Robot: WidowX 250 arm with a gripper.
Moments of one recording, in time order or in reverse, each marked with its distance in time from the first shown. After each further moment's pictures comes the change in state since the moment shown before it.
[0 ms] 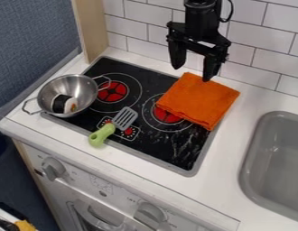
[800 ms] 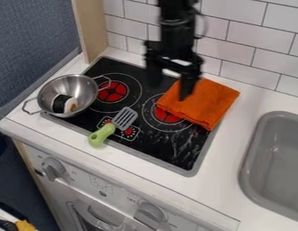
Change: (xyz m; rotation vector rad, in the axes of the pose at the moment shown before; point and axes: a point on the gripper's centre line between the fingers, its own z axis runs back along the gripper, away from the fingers) arm -0.059 0.019 -0.002 -0.037 0.053 0.011
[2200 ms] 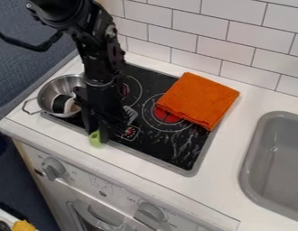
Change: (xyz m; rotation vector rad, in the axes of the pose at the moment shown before) arm -0.091 0.052 -0.052 0.147 0.048 0.061
